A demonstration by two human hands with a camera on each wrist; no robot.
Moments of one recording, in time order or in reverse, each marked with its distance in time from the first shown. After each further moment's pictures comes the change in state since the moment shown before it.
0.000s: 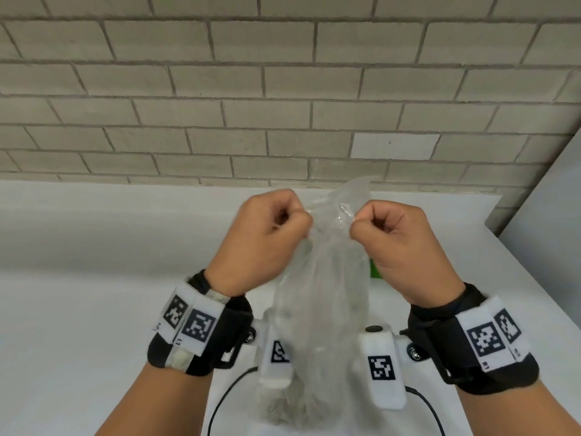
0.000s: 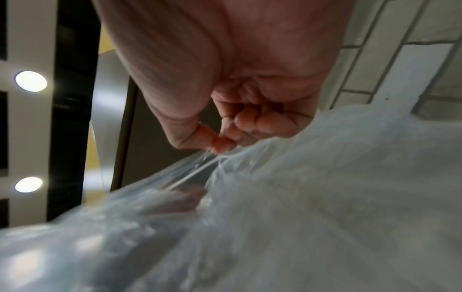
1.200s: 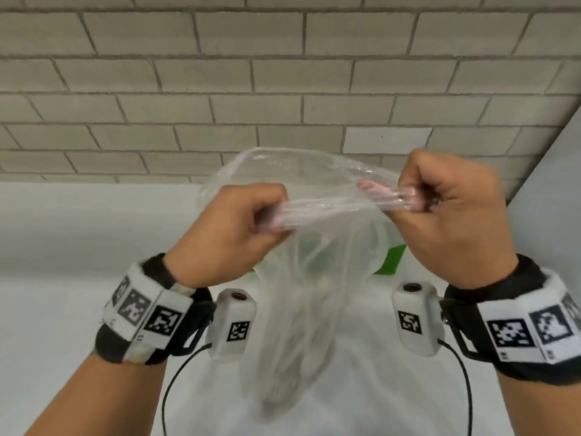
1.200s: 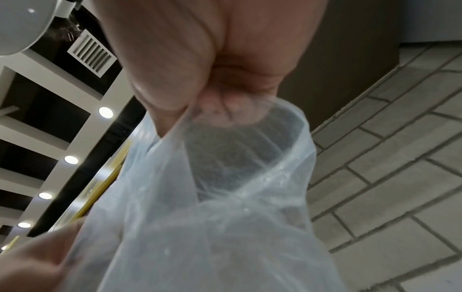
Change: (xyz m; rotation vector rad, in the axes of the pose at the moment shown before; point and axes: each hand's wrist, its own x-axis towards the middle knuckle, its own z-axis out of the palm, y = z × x) left_hand 0.010 -0.005 -0.029 0.381 -0.198 0.327; right_hand 0.003 -0.036 -0.037 -0.497 0.120 -0.588
